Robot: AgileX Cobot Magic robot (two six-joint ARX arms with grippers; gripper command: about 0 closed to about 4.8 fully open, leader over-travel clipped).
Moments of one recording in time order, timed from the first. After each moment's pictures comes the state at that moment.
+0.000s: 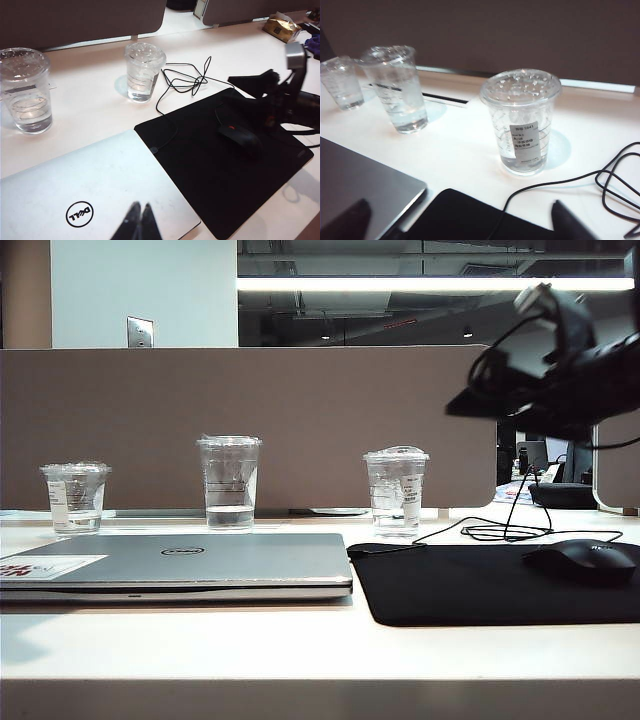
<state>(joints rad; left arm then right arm) -0.36 0.86 0.97 -0.44 0.31 -0.06 0.11 1.63 0.67 0.87 -0.41 0.07</state>
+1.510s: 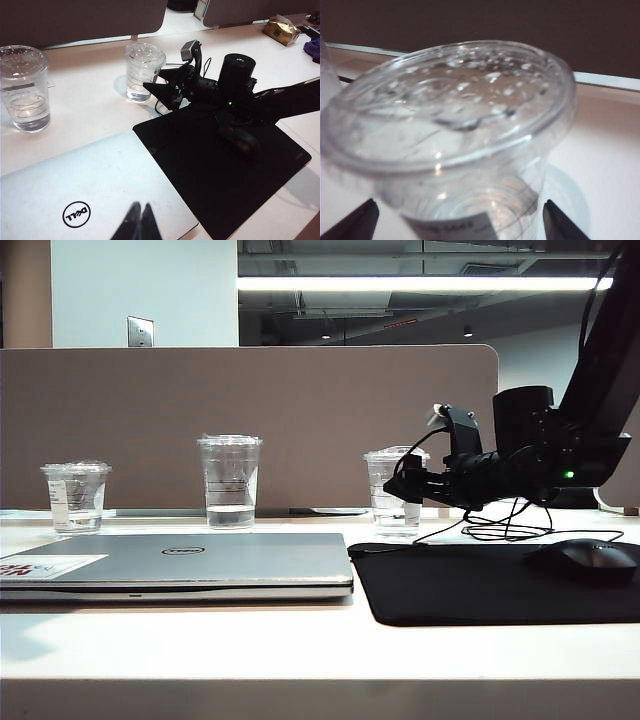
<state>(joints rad) -0.36 0.87 0.97 -0.43 0.31 -0.08 0.13 2.36 1.46 0.79 -0.45 0.05</state>
